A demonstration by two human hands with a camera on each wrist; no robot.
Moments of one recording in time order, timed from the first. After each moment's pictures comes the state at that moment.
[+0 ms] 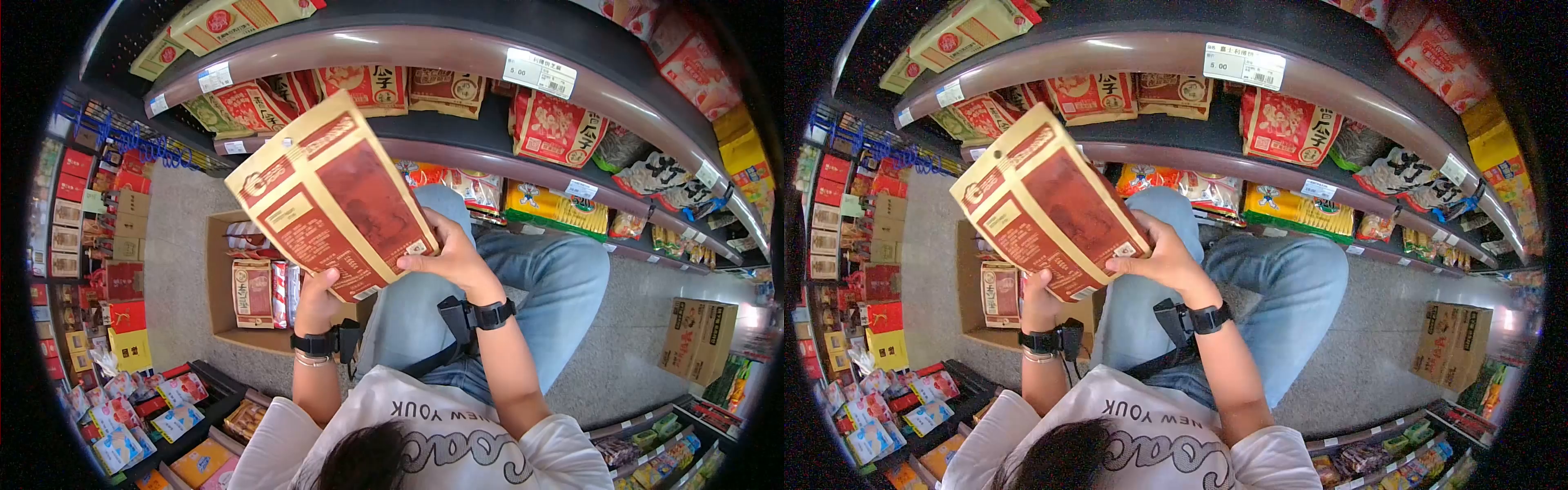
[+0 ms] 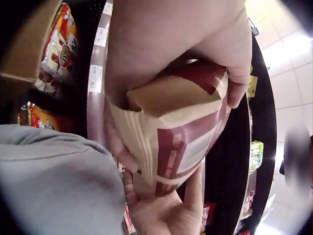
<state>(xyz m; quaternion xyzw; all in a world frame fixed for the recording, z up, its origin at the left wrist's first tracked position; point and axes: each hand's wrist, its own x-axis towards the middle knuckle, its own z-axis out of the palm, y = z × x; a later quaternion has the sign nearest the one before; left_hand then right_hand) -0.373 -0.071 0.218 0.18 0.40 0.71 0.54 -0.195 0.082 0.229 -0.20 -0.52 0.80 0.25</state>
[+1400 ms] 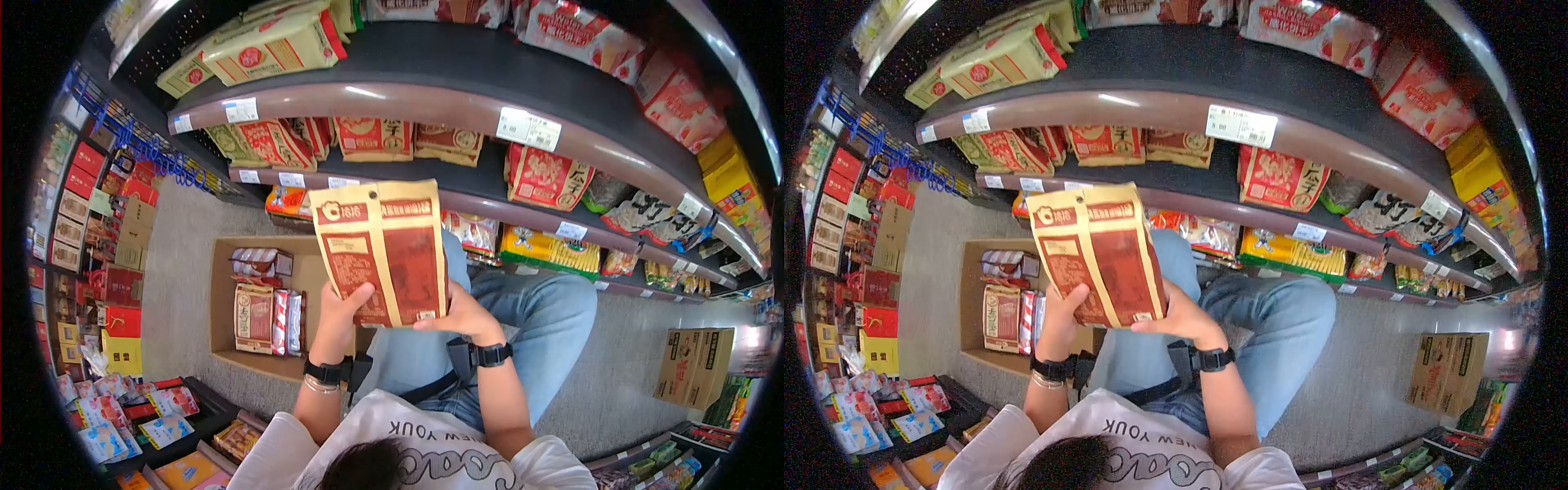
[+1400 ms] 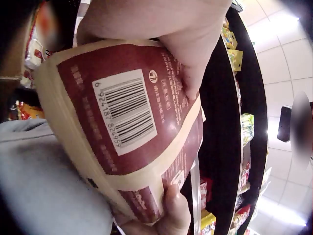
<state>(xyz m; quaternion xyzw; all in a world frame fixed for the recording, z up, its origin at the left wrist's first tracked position) -0.347 -0.045 0.244 0.19 0.55 0.68 0.45 -0.158 0.068 0.216 -0.19 -0.55 0.79 0.17</state>
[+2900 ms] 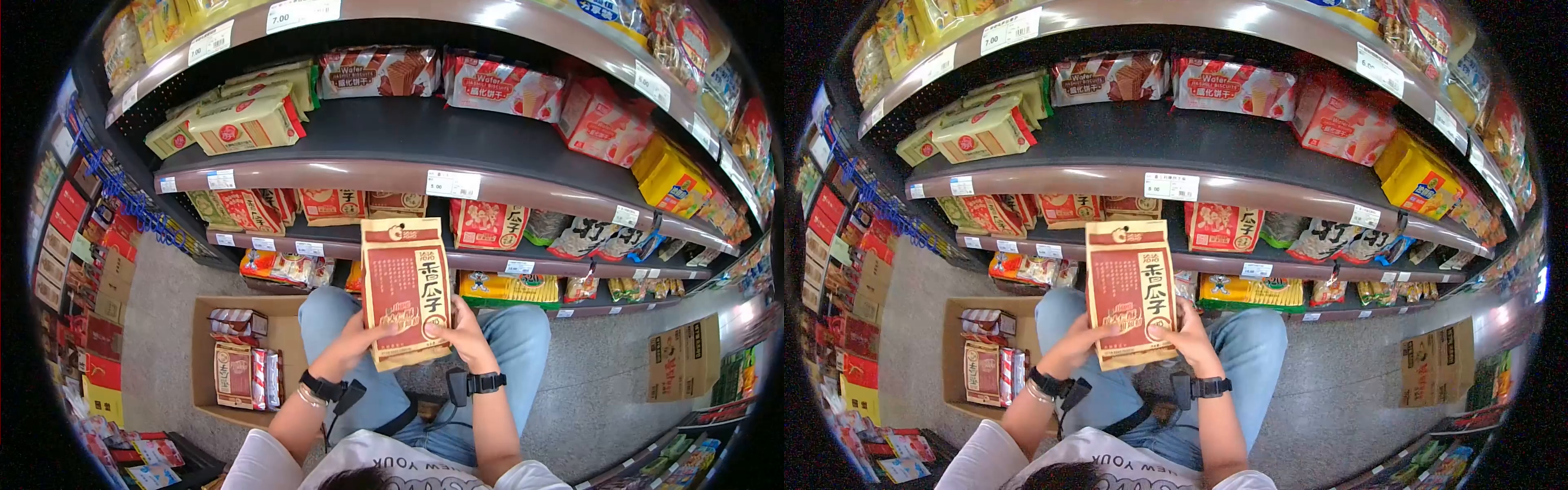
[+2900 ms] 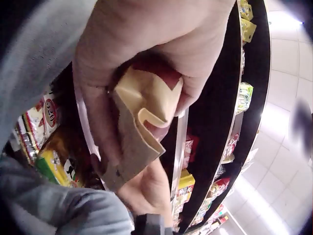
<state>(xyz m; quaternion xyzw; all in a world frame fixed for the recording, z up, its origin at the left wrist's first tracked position) -0.309 0.008 0.247 0.27 0.47 0.52 0.66 -0.099 0.094 0.207 -0.33 -0.48 0.73 0.36</state>
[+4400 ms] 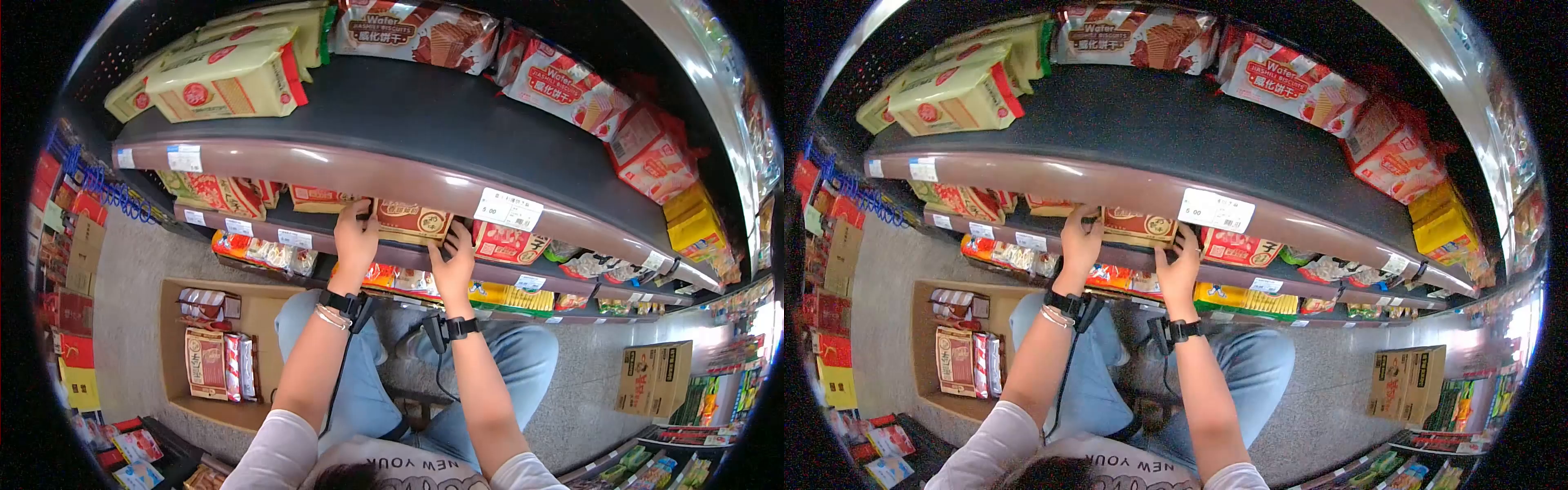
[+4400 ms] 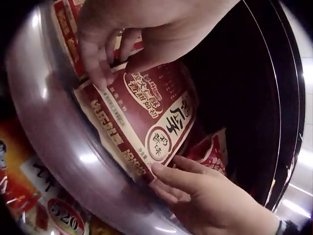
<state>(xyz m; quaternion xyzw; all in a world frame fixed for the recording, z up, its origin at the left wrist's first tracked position) -0.384 0.203 0.176 0.39 0.68 0.60 0.15 -0.204 0.234 0.167 -0.47 -0.67 0.32 0.48</state>
